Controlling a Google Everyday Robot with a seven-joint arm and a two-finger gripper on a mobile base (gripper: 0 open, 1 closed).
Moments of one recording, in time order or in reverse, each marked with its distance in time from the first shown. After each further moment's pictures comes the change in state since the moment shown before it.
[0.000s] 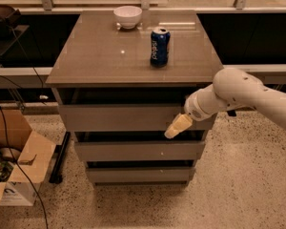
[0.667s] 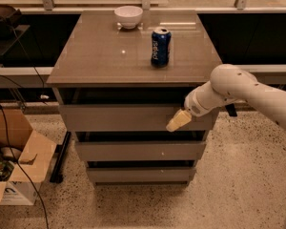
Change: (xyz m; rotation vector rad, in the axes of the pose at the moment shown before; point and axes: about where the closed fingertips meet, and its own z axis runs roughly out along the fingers) arm 0.011 -0.028 0.024 -0.031 0.036 0.022
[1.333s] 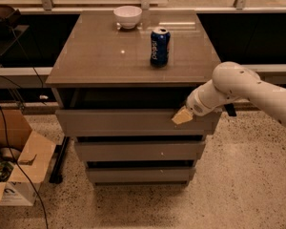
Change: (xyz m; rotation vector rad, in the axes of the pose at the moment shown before) arm -0.003 0.001 -0.007 -0.003 0.011 -0.005
